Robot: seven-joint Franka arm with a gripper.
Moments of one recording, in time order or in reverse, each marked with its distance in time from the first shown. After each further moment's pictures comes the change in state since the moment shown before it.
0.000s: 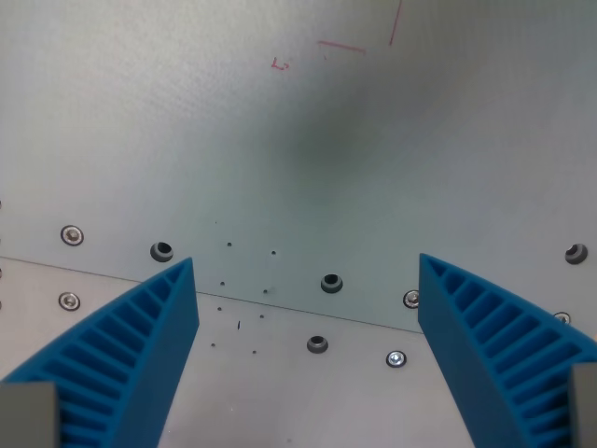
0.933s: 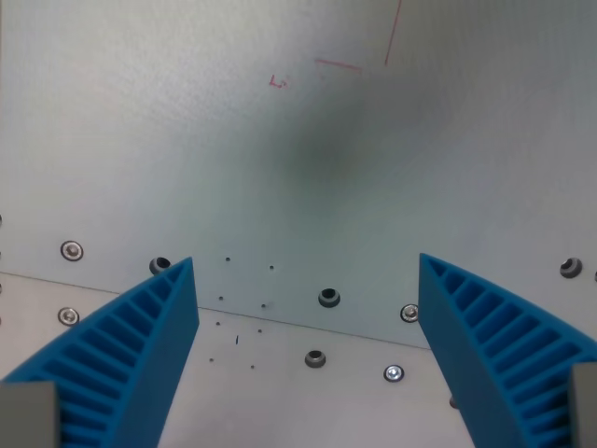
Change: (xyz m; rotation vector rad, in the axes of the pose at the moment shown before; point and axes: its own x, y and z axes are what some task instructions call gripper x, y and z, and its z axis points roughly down) arm 0.005 0.001 -0.002 -0.005 0.025 0.001
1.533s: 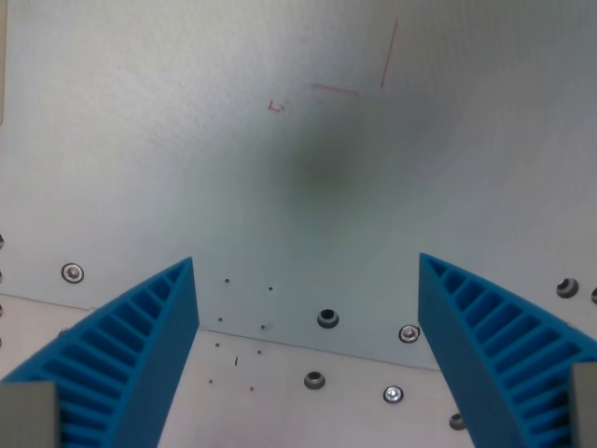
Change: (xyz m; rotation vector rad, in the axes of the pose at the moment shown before) arm 0.006 0.001 -0.001 -0.003 0.035 0.004
